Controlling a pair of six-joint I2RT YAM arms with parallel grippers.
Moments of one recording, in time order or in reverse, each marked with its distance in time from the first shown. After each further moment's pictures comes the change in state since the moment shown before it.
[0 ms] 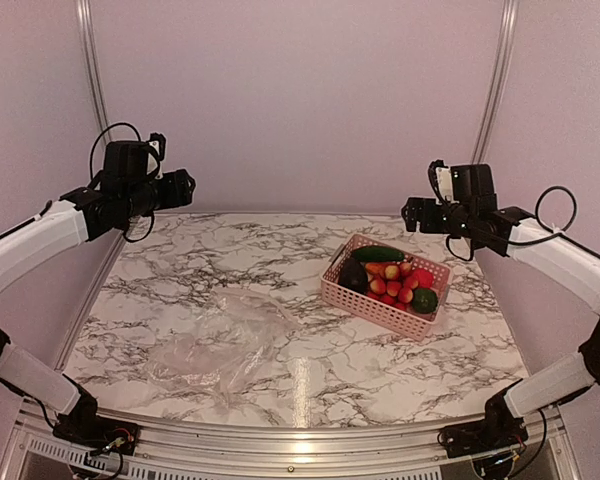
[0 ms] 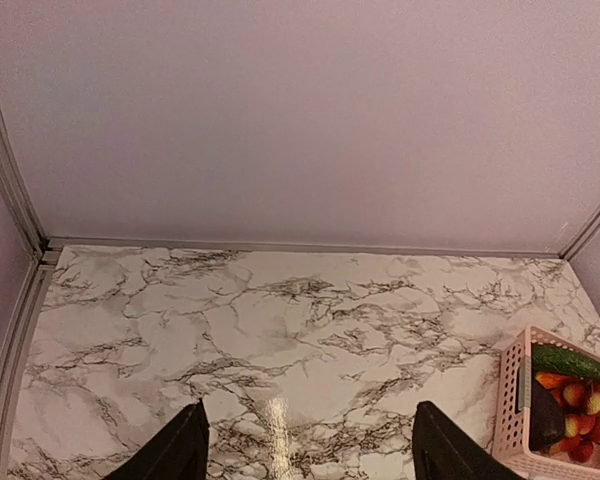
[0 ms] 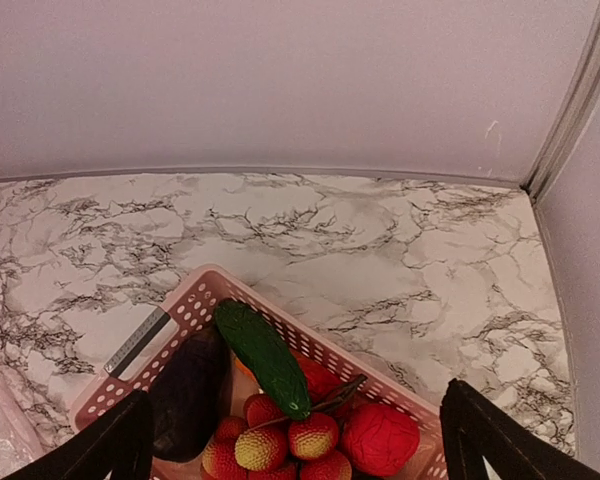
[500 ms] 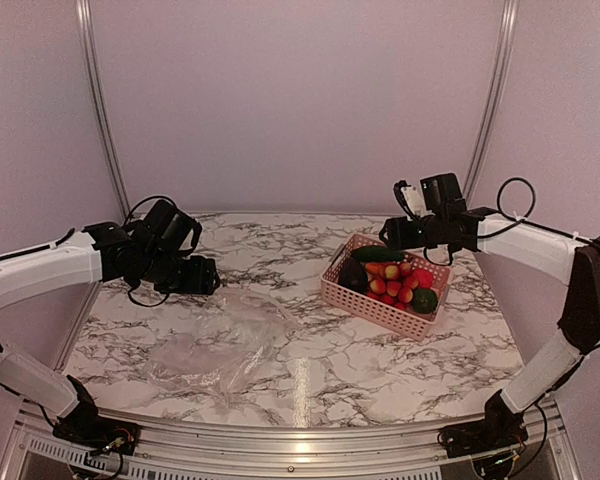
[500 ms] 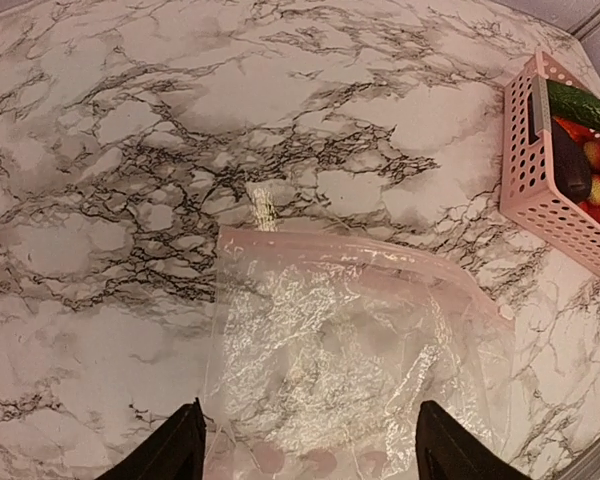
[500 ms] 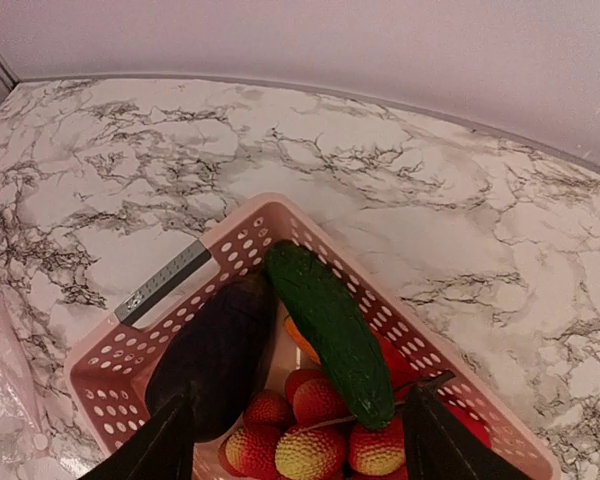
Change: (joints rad) left arm -0.267 -0.024 -0.182 -0.365 0.058 -0.218; right arm 0.019 0.174 0.034 -0.002 -0.161 -0.094
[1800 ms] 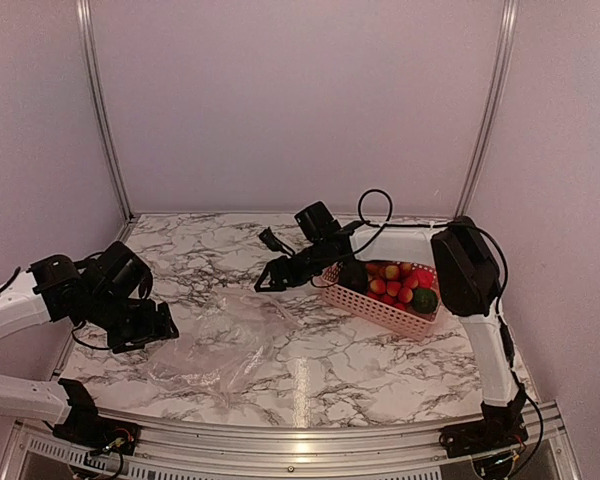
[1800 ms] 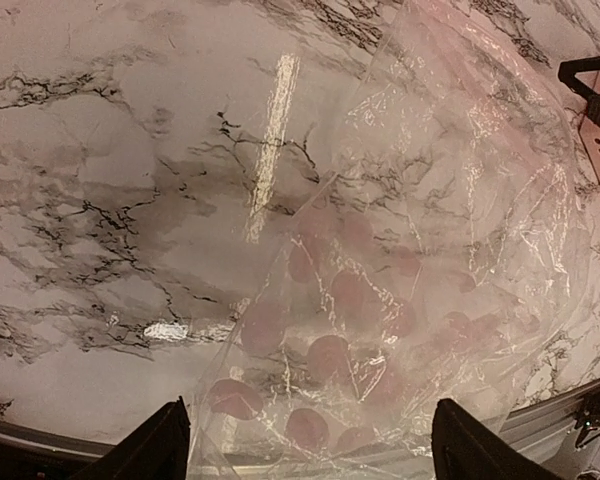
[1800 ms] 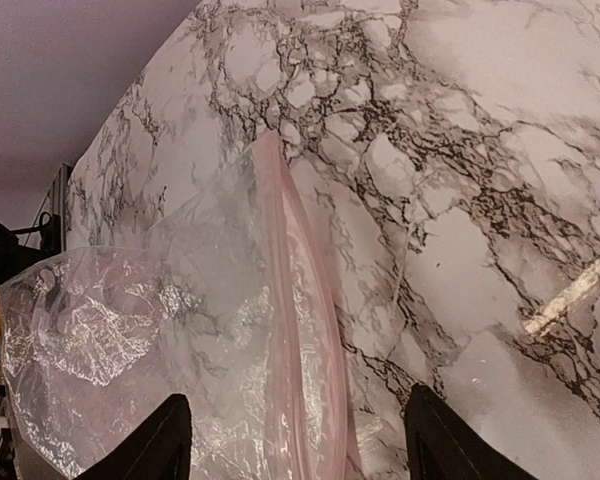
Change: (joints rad) left arm -0.033 -0.388 -0.270 -0.393 0.119 -0.425; right arm 0.357 0.761 0.608 -0.055 -0.634 0.070
